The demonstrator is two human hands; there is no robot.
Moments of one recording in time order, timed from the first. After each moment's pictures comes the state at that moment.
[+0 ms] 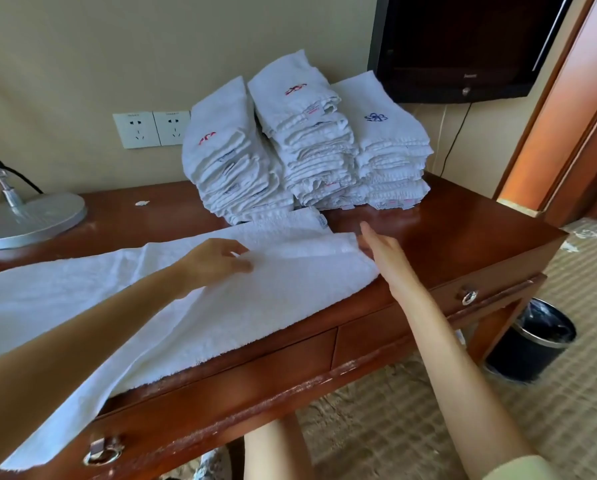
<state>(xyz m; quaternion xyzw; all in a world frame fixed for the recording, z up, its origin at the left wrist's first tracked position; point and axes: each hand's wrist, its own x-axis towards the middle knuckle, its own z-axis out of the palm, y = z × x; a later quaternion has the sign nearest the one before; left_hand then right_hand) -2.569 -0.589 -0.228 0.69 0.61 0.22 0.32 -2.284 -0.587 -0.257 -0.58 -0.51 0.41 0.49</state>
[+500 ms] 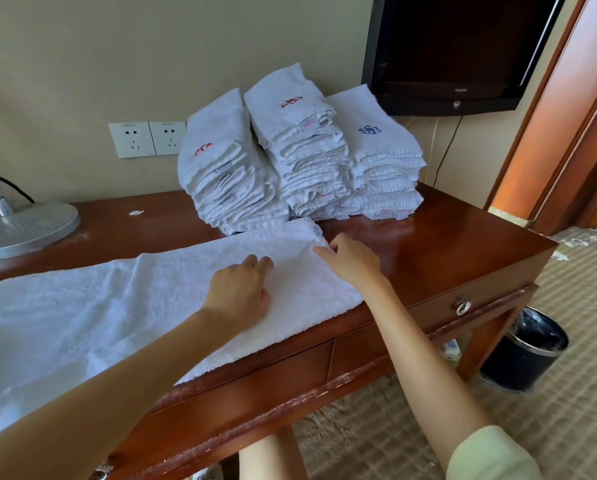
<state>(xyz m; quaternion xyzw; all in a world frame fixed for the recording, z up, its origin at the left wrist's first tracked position) -2.520 -0.602 -0.262 0.79 0.59 0.12 -0.09 -2.317 -0.554 -0.251 -0.72 -0.66 0.12 0.19</state>
